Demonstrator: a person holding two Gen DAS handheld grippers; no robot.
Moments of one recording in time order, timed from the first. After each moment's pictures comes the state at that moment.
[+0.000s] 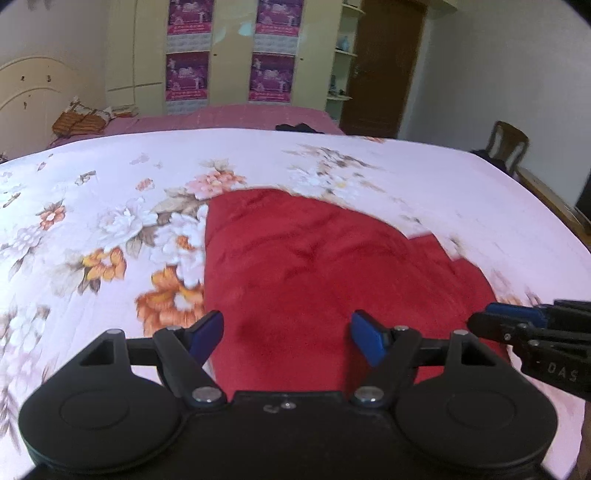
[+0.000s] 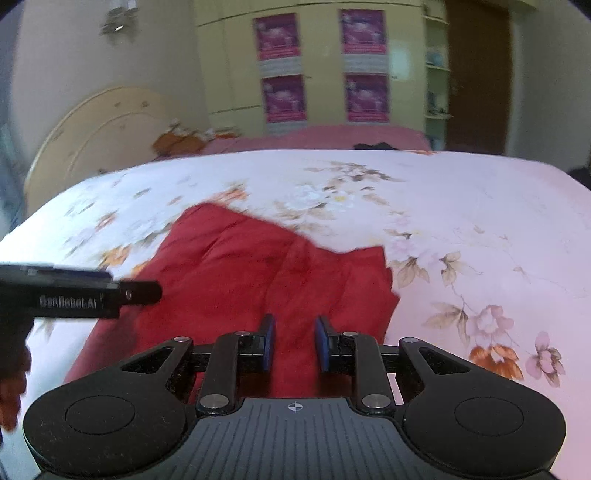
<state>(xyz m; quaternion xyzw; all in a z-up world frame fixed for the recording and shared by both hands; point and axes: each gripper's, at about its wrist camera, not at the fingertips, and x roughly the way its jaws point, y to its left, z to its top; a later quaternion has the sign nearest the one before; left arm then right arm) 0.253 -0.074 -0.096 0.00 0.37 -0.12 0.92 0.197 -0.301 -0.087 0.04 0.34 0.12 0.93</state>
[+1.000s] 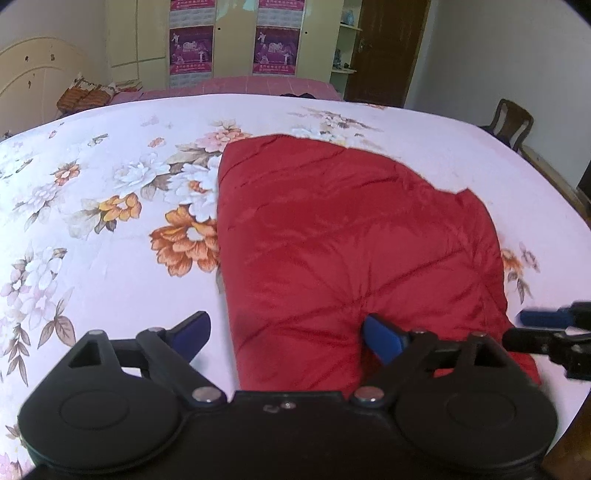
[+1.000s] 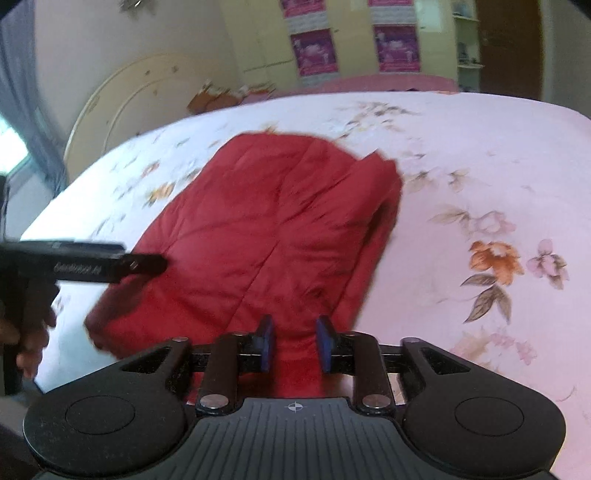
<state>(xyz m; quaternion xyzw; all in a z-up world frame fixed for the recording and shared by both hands) 0.225 -0.066 -0.109 0.00 0.41 -0.11 0.90 0.157 -0.340 -0.099 0.09 0.41 0.16 0.90</state>
